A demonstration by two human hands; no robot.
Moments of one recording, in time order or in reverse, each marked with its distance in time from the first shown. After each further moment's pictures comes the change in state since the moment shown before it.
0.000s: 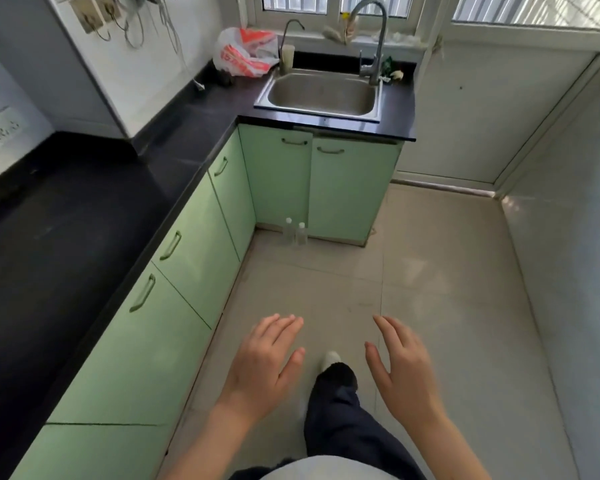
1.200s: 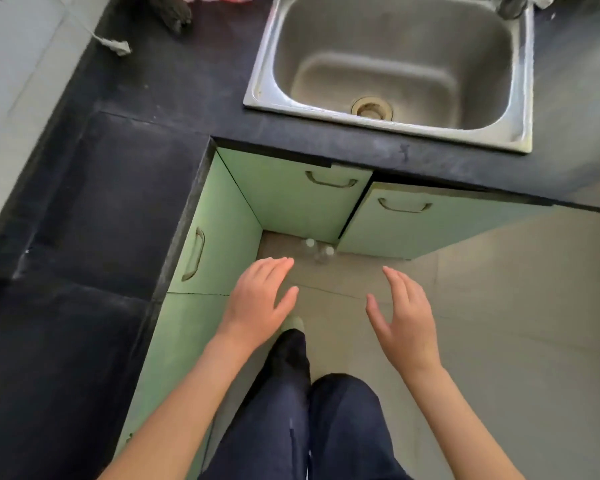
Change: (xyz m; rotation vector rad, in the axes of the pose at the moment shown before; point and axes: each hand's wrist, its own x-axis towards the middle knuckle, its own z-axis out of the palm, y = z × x) left_hand 0.561 -0.389 0.075 -0.039 -0.223 -0.157; right_hand 0.602 0.060 0.260 0.031 -0.105 0.147
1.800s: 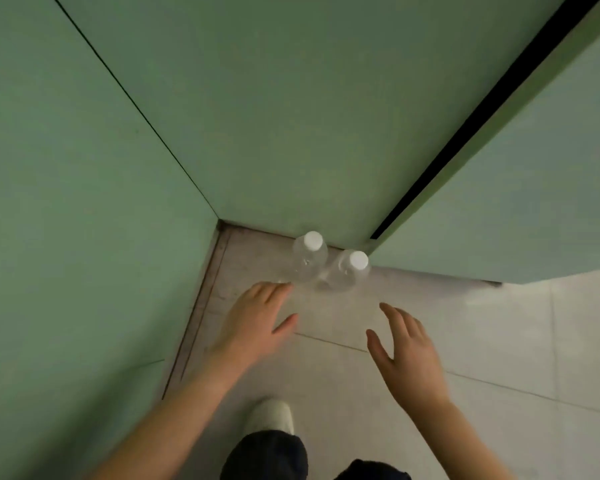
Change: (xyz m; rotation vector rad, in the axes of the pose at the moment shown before) left_hand 0.142 -0.295 0.485 0.107 -0.151 0.019; right_hand 0.061 0.304 0.475 -0.084 -0.223 0.083
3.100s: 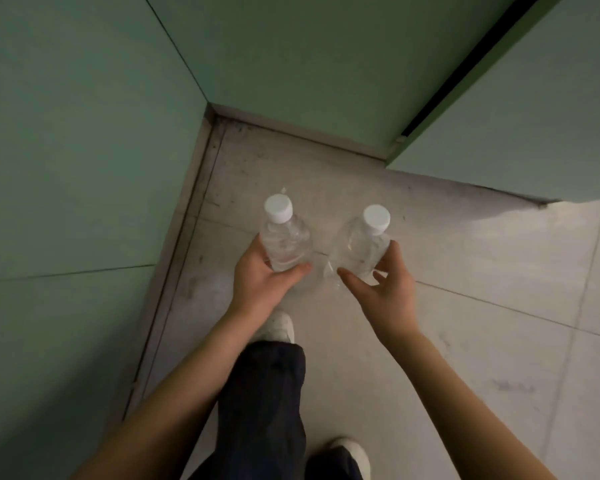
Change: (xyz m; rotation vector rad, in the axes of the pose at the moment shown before) left_hand -0.053 0.025 0.081 -0.915 0.241 -0.660; right_hand -0.021 -0.012 0.065 0.671 -0.061 0.241
